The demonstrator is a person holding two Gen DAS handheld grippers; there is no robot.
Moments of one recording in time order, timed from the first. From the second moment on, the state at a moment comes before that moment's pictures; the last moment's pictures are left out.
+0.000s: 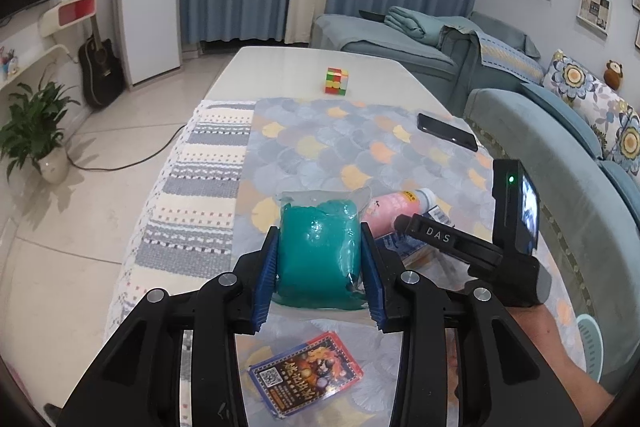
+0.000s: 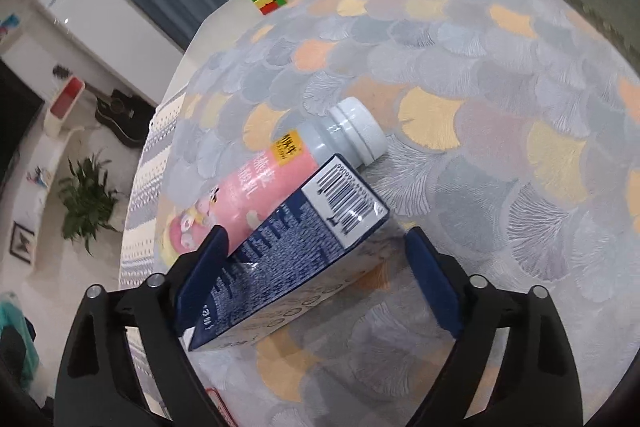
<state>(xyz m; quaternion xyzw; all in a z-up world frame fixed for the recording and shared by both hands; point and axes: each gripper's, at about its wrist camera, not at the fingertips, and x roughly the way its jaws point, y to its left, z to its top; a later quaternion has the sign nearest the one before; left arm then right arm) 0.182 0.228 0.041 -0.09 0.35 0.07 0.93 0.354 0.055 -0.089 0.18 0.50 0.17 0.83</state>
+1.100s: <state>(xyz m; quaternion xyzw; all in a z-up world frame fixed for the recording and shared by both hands) 0.172 0.222 0.051 -0.05 0.32 0.08 0.94 0.305 0.080 -0.075 -0.04 0.48 0.17 0.86</state>
